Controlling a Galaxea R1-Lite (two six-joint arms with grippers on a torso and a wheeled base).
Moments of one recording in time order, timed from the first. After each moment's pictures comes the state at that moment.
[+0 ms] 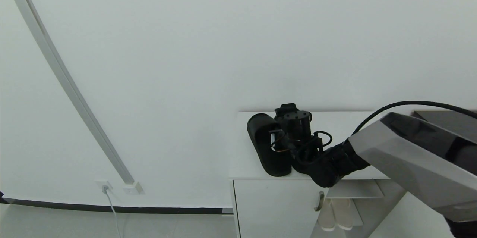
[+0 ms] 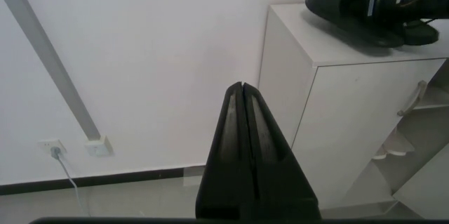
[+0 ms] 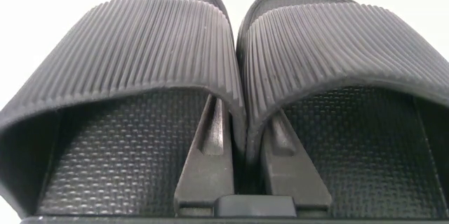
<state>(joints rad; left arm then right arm) 0.00 0.00 0.00 0.00 -0.08 0.01 0.64 2.34 -1.36 -0.76 -0.42 0.13</state>
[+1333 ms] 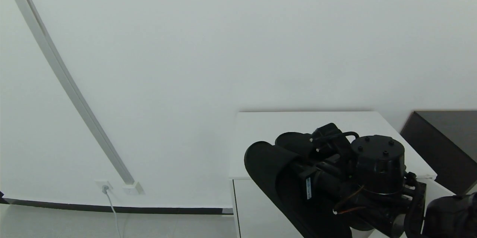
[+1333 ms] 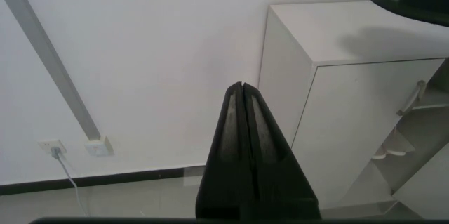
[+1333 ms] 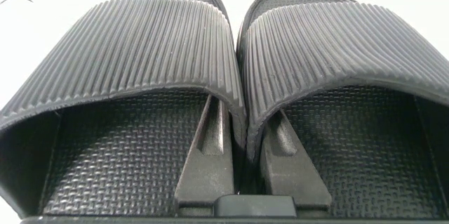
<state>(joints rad) 0.00 0.00 0.00 0.00 -0.08 0.01 0.81 1.78 -0.59 -0.92 -0.23 0.11</state>
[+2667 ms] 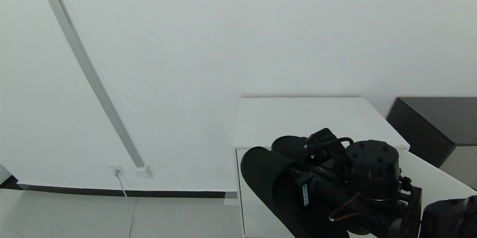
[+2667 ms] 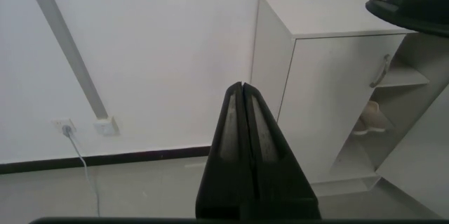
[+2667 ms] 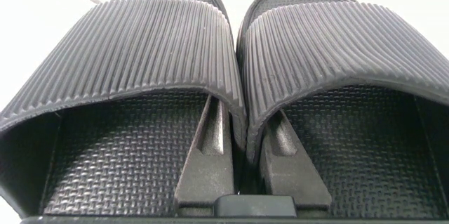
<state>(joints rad) 0.00 0.00 0.00 0.00 -0.08 0.01 0.83 1.80 -0.59 -0.93 -0.23 0.10</state>
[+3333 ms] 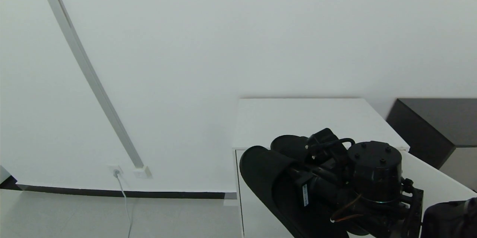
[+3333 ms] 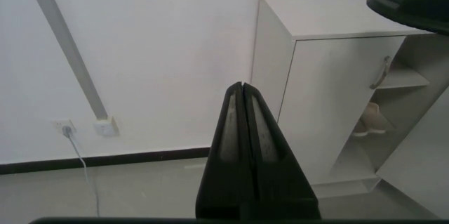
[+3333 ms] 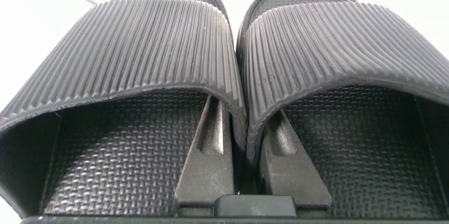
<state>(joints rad) 0.00 0.00 0.00 0.00 -0.08 0.00 0.83 1.79 -0.58 -0.96 -0.23 0.10</state>
